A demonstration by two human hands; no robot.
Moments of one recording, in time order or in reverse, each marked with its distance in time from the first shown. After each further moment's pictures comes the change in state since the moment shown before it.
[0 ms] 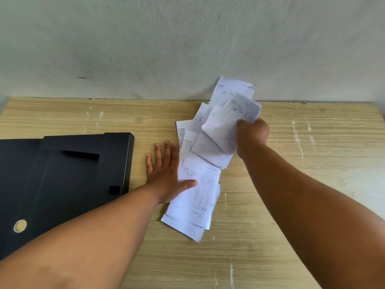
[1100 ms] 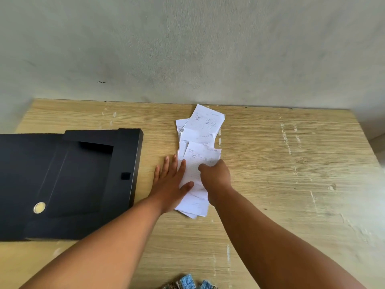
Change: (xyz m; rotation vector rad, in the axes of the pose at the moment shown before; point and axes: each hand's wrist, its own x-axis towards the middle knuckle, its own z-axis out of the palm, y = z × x) left_hand -0.048 -0.007 0.035 -0.040 0.076 0.123; right_hand -0.123 0.082 -0.006 -0.347 -0.262 0.102
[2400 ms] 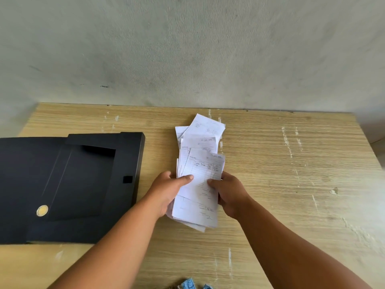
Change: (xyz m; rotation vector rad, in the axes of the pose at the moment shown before) left_hand -0.023 0.033 -0.048 -1.172 0.044 -0.545; right_hand 0.013 0.032 -0.043 0.254 -0.381 0.076
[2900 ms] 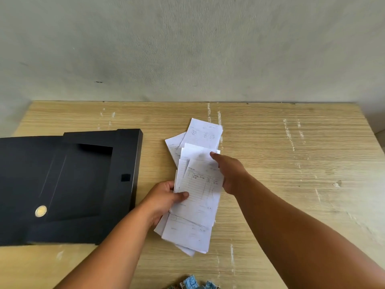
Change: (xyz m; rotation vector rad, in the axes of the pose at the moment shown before) left_hand 0.007 -0.034 -0.015 0.017 -0.217 -0.033; right_hand 0.028 -0.034 0.004 0.077 0.124 0.095
